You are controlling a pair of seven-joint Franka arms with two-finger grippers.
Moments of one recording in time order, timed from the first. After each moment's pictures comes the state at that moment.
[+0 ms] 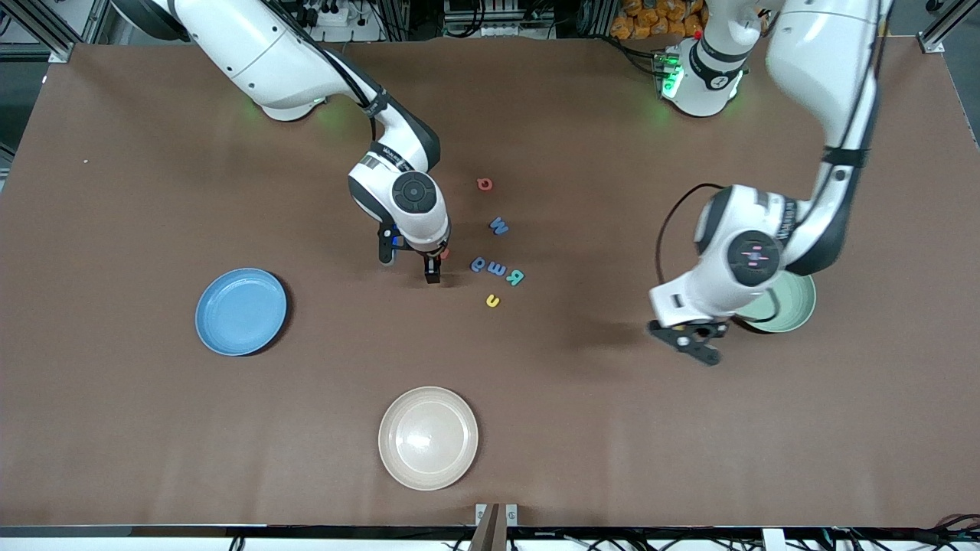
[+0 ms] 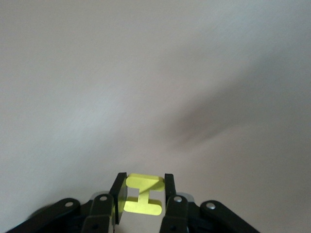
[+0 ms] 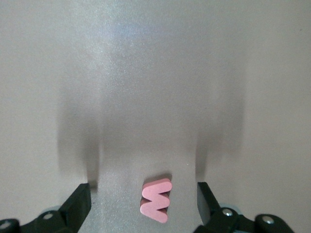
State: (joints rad) left arm -0.19 0.46 -0.06 -1.80 0.10 2.24 0.22; right arm 0.31 0.63 0.41 -1.91 -0.32 2.39 2.45
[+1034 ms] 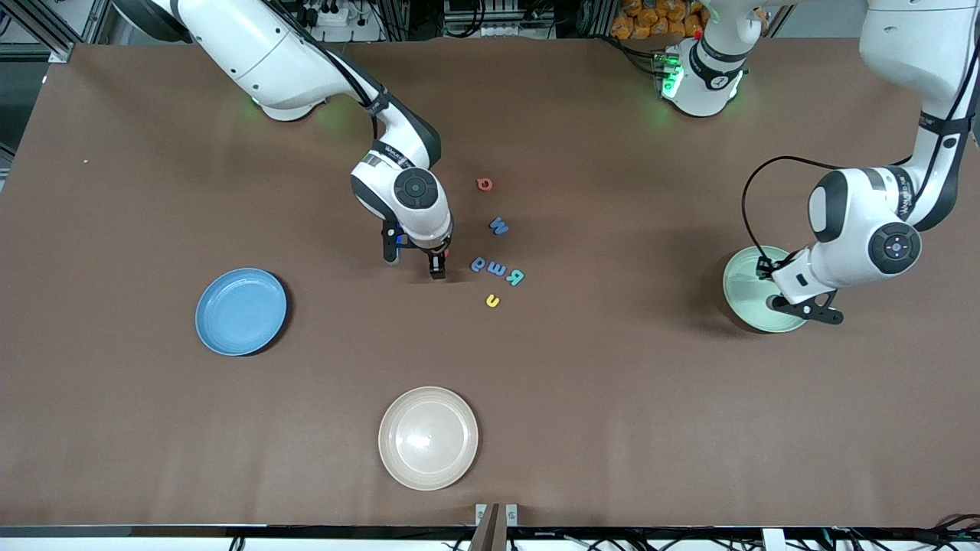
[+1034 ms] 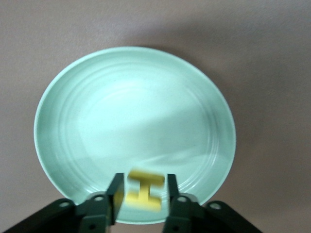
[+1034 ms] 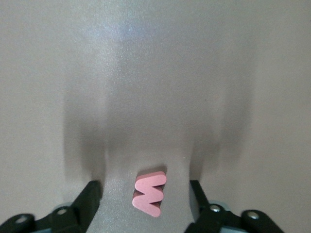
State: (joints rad) left arm 0.06 0.36 0.01 -2.09 0.10 2.24 0.28; right arm 0.32 0.63 0.42 -1.93 -0.33 2.43 2.43
